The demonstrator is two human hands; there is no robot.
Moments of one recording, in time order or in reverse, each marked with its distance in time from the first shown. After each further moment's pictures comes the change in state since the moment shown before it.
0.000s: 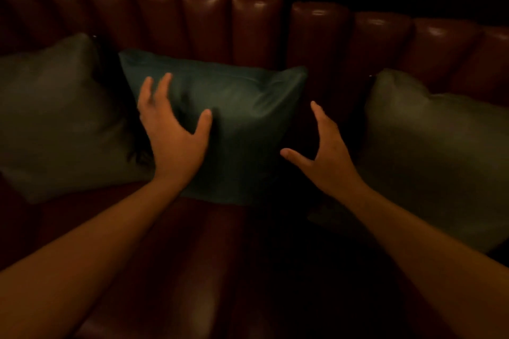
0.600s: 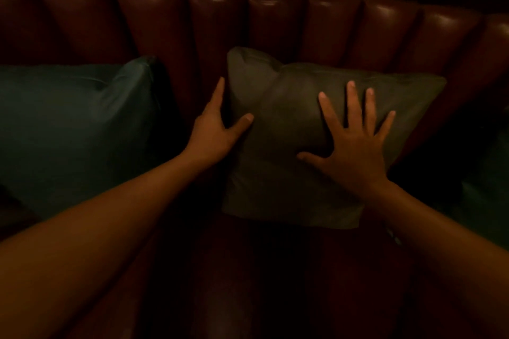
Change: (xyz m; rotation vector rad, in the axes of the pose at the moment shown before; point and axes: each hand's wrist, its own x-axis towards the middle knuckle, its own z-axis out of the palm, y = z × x) left_hand -0.072 0.171 0.189 -0.355 -0.816 -0.020; right_hand -0.086 0.151 -0.179 -0.848 0.310 0.119
